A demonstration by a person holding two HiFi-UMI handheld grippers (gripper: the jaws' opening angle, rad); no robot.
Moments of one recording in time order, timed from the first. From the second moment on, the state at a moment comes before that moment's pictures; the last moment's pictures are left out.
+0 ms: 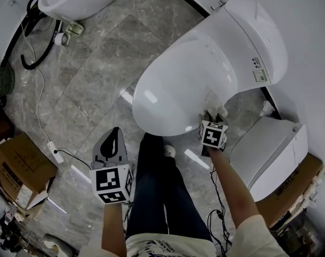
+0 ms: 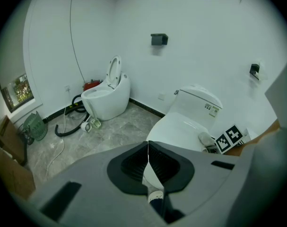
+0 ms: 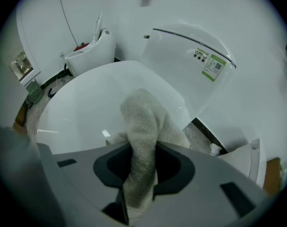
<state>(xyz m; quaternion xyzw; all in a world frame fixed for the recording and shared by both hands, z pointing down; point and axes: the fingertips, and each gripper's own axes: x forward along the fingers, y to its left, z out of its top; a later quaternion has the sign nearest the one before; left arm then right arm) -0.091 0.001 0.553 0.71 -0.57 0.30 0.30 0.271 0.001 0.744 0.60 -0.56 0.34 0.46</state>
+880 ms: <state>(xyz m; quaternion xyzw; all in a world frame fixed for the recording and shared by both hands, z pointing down) -0.115 0.029 0.549 0.69 -0.59 0.28 0.31 0.172 0.055 0.750 0.53 -0.58 0.33 0.52</state>
